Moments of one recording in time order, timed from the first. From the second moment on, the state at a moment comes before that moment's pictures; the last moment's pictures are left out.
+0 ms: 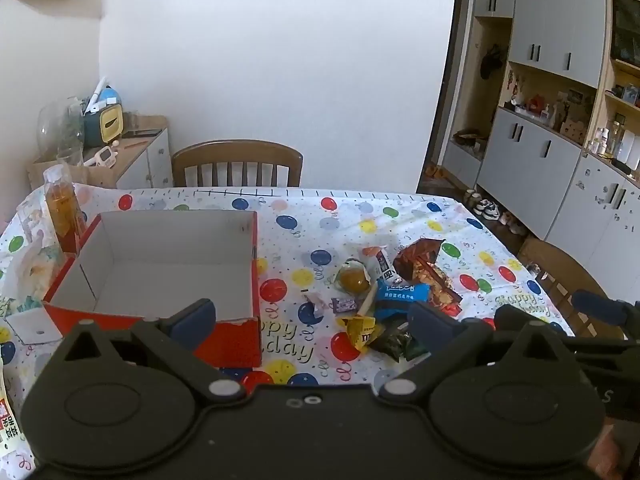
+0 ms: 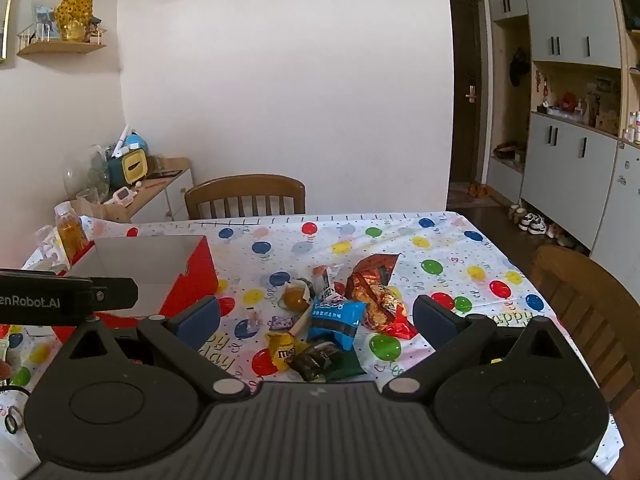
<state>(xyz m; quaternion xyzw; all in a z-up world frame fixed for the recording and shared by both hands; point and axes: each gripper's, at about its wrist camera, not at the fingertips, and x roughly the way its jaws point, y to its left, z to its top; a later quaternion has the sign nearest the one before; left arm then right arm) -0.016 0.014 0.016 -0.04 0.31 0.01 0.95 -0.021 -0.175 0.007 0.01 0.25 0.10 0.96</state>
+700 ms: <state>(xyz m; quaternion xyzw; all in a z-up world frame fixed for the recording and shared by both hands) -0.016 0.011 0.015 -0.04 0.30 0.00 0.95 -0.026 -0.178 0.013 0.02 0.24 0.10 0.97</state>
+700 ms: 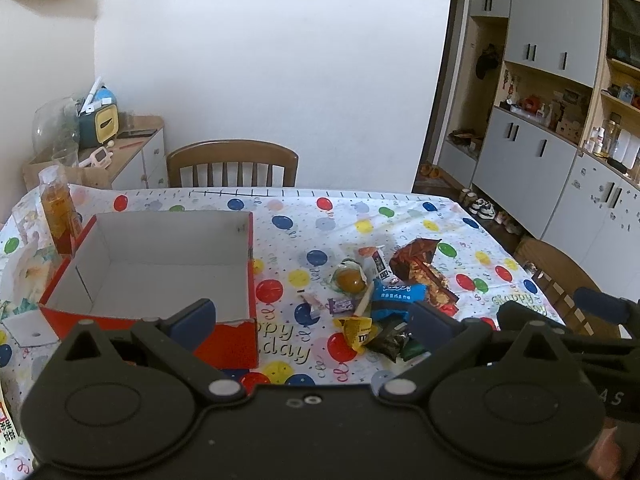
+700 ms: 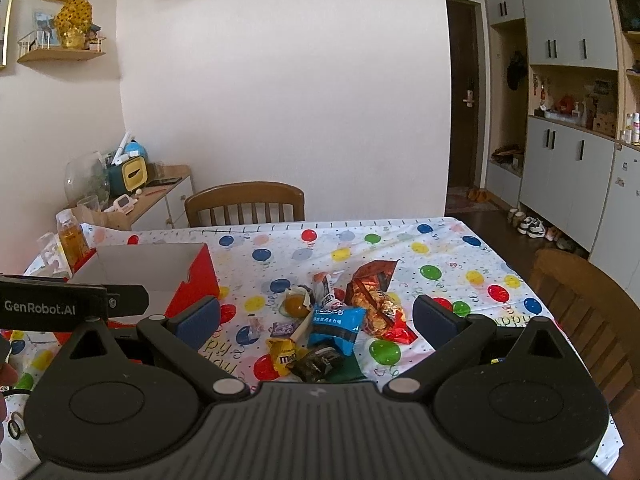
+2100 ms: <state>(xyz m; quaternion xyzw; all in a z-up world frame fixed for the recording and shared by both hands) 0.070 -0.034 -0.049 -0.04 0.38 0.02 0.92 0.077 -0.243 -0.074 -0.02 0.34 0.15 0.93</state>
